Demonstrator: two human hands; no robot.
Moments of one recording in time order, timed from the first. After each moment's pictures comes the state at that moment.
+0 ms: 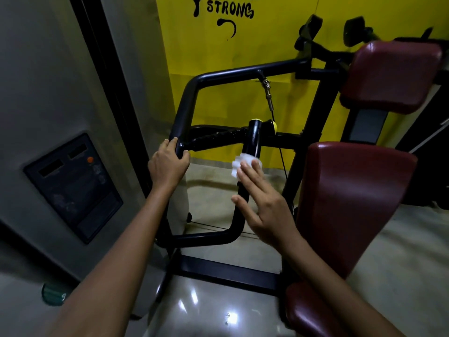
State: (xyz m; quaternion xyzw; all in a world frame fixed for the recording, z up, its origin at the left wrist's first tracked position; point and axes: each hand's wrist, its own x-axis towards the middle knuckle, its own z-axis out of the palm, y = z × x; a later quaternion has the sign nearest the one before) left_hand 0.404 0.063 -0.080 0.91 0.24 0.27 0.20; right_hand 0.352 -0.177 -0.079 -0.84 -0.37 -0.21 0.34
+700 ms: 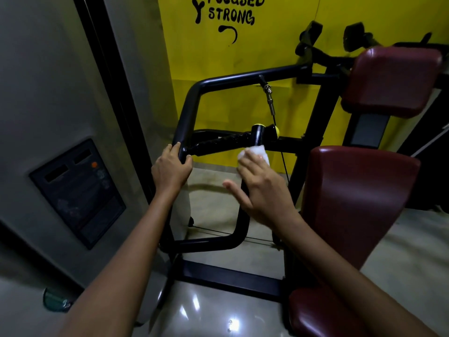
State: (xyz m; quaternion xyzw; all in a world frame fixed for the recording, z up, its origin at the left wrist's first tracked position) left_hand 0.403 0.063 -0.079 0.91 0.24 0.27 0.20; right_hand 0.372 -0.159 -0.047 -0.89 -0.35 -0.26 0.16
